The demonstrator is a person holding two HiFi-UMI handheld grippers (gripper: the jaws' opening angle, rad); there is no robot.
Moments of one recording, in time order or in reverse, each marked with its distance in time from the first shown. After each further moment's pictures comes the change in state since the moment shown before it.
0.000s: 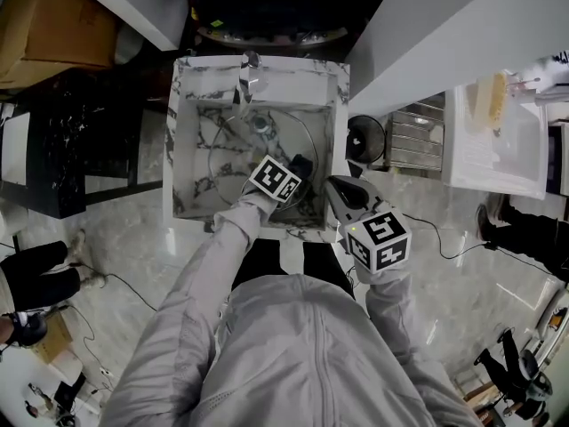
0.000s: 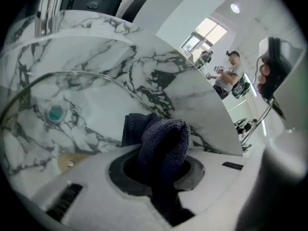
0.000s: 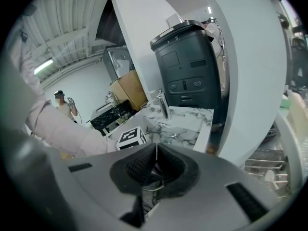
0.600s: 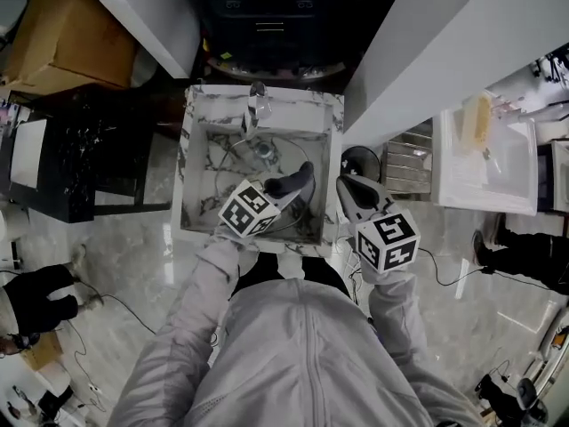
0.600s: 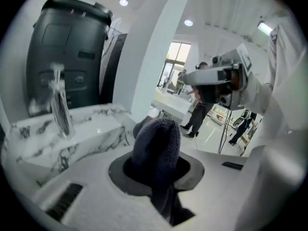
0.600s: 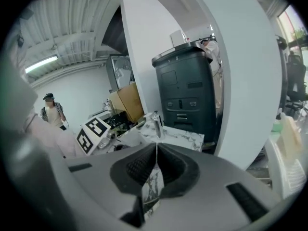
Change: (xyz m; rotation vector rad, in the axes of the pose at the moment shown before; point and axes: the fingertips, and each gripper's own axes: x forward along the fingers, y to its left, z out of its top) left arm -0.130 -0.055 0.073 0.338 -0.404 0.058; right arm -0.035 -0.020 0.062 -0.070 -0.138 -0.063
